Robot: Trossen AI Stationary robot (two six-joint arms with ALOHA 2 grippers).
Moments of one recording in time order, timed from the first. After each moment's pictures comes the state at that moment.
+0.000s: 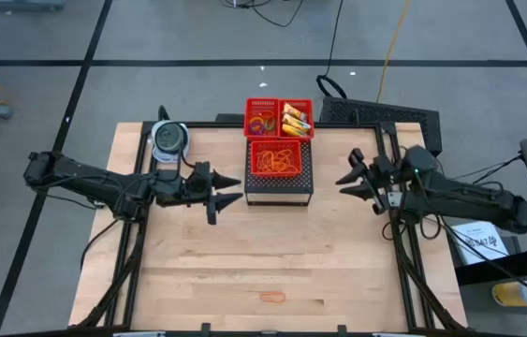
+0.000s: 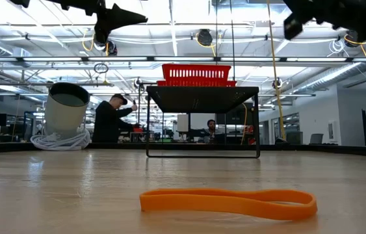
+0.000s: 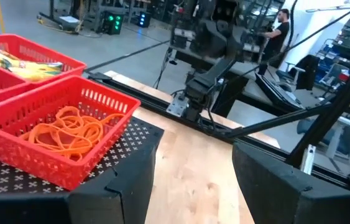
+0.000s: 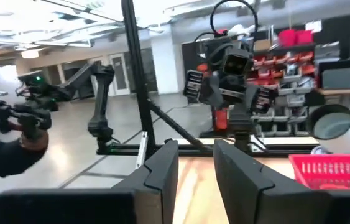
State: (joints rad) left arm -0.13 1.06 0.66 0.30 -0.27 -0.37; right arm -0.37 0.57 0.39 0.40 -0.67 0.24
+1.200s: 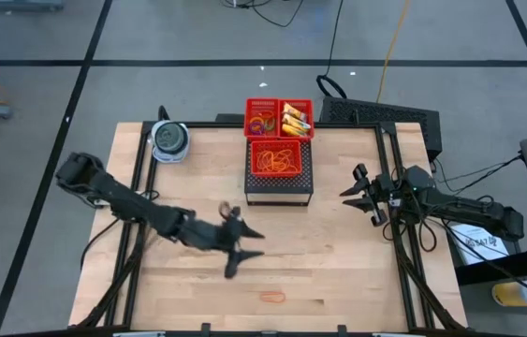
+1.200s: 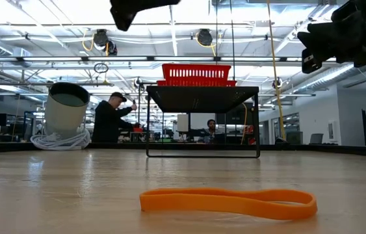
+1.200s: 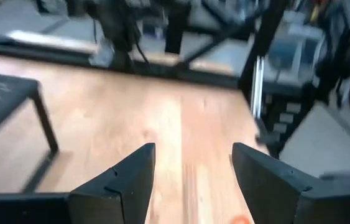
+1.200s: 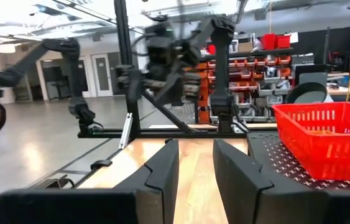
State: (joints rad) left arm -0.43 1.47 0.88 0.32 -0.32 -0.29; right arm -0.33 0.25 0.02 0.43 -0.57 0.17
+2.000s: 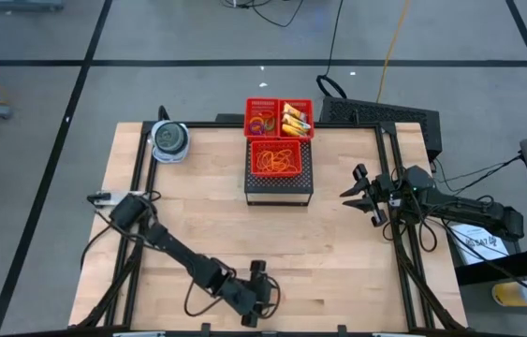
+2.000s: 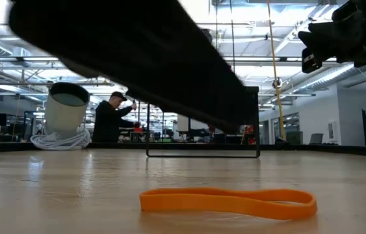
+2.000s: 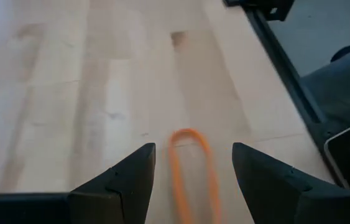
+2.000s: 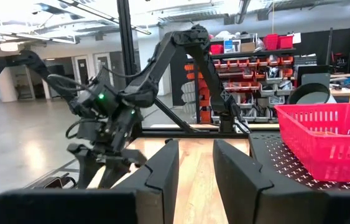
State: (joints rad) left arm -0.60 2.09 1.27 0.14 -0.31 -0.28; right arm -0.33 0.25 0.02 0.43 -0.58 0.16
